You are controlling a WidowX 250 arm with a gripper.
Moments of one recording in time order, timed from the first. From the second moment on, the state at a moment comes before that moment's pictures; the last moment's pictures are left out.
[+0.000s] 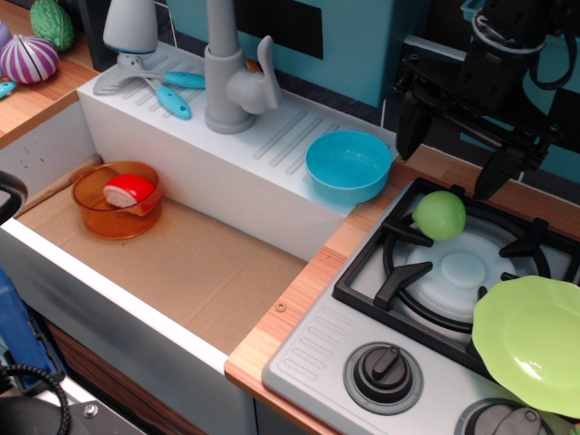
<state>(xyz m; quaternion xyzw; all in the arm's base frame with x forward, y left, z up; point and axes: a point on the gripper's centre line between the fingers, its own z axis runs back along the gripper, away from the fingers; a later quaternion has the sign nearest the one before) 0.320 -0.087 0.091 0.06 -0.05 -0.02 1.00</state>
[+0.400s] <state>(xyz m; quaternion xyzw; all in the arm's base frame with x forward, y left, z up) 0.316 -0.090 0.069 0.06 -0.03 -0.02 1.00</state>
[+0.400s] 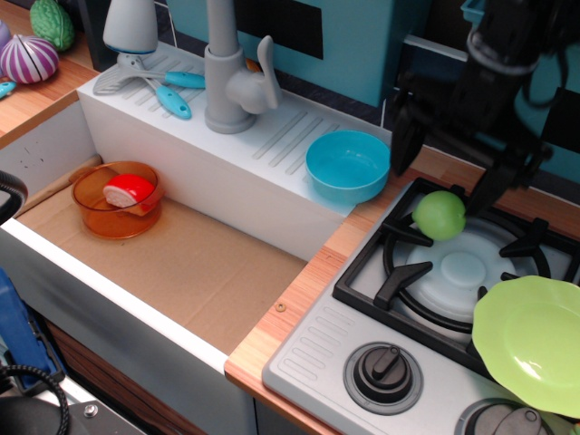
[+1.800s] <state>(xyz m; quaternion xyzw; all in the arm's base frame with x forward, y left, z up) 0.322 -0.079 0.061 0.08 -0.02 -0.03 1.00</state>
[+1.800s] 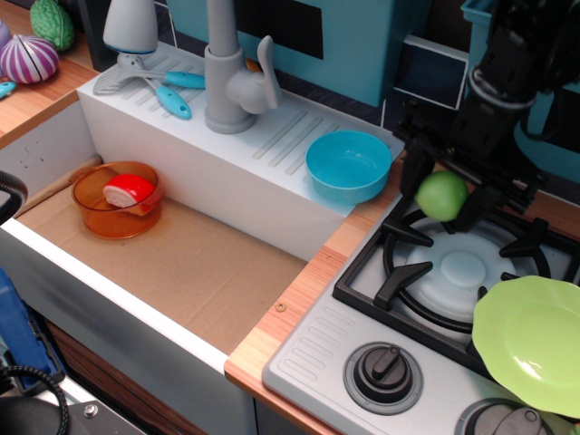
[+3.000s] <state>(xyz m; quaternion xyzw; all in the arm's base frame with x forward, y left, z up) 0.351 0.020 0.062 0.09 -0.12 -0.14 0.98</state>
